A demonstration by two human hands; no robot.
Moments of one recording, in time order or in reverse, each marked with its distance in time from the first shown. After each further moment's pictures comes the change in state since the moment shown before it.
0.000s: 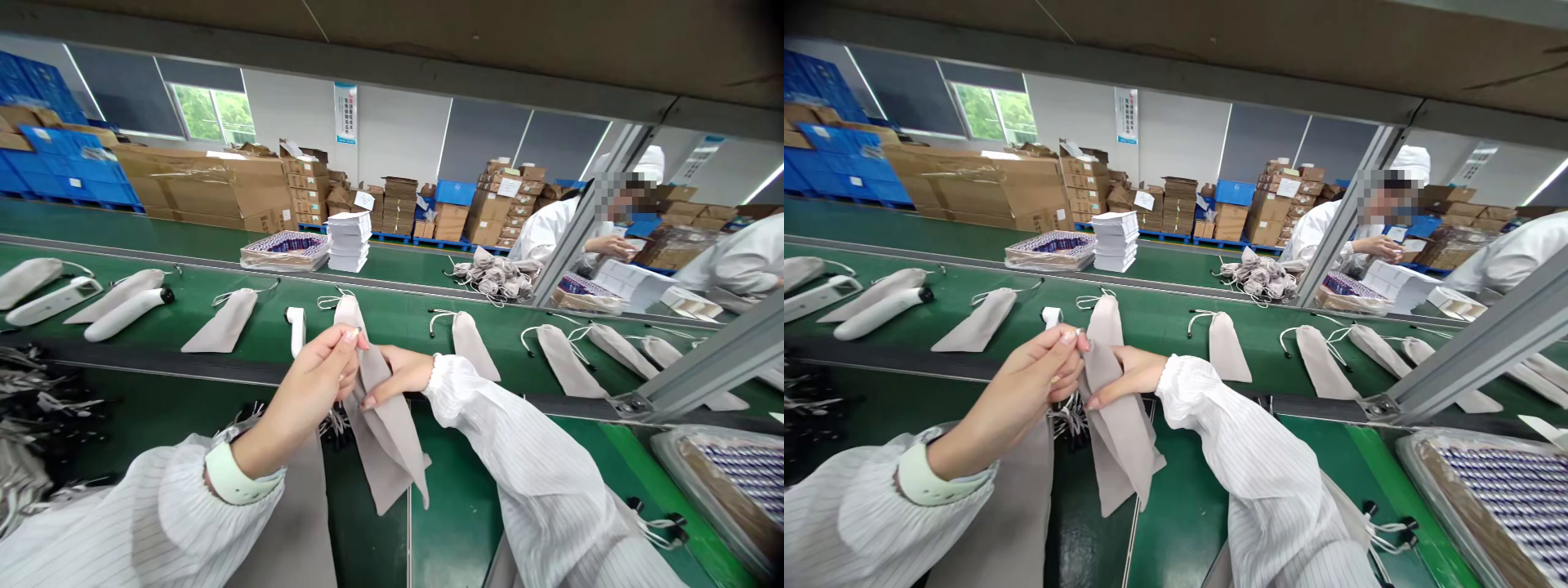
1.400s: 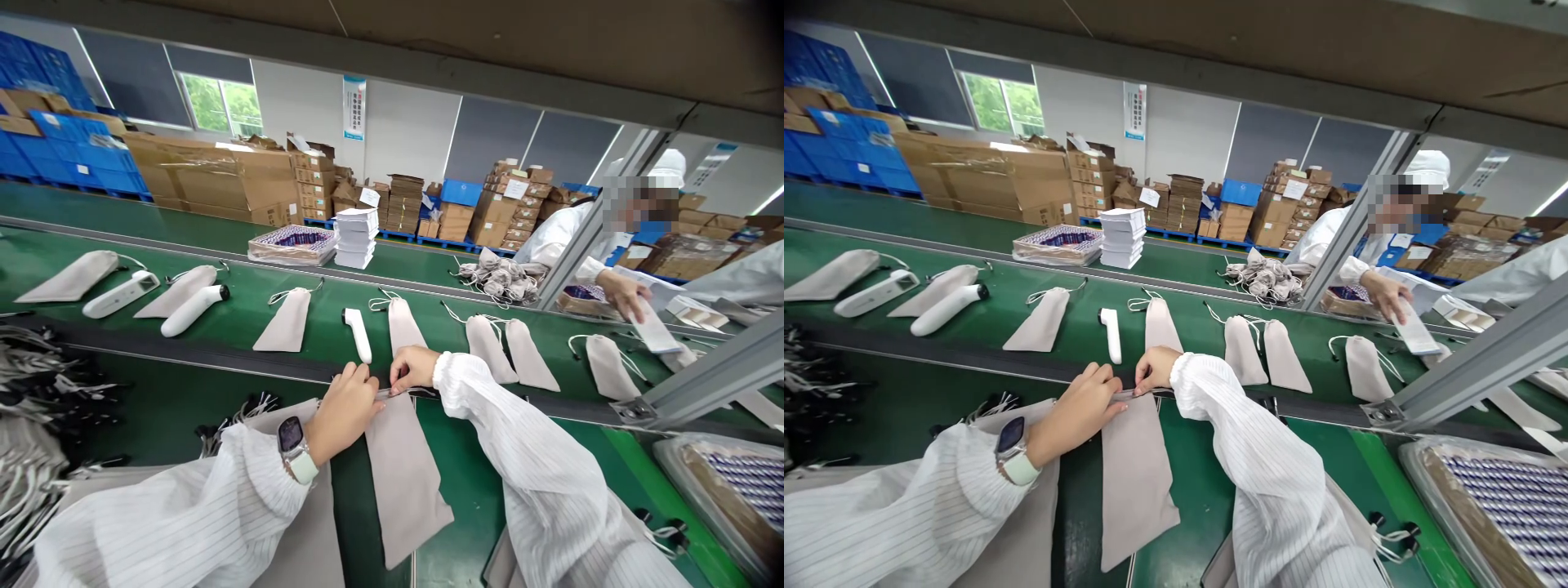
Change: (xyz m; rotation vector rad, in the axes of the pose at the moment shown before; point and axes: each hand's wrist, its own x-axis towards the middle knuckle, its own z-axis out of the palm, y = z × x) left_hand 0.007 -0.085 -0.003 1.330 -0.215 0.207; right_hand -0.003 0.039 -0.028 -0.795 0.084 0.281
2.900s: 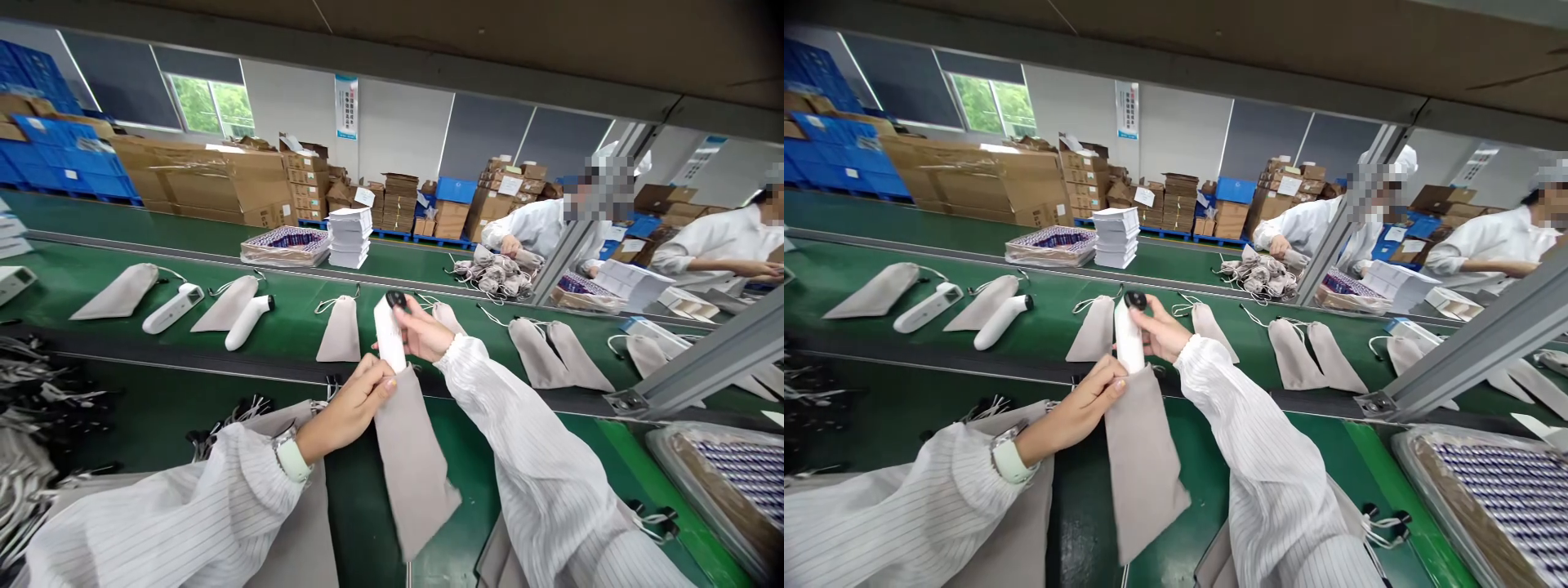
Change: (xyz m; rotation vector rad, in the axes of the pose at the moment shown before) left_hand 0.002 0.013 -0.016 -0.818 0.086 0.132; right_hand -0.016 -0.028 -0.027 1.249 0.266 -0.108
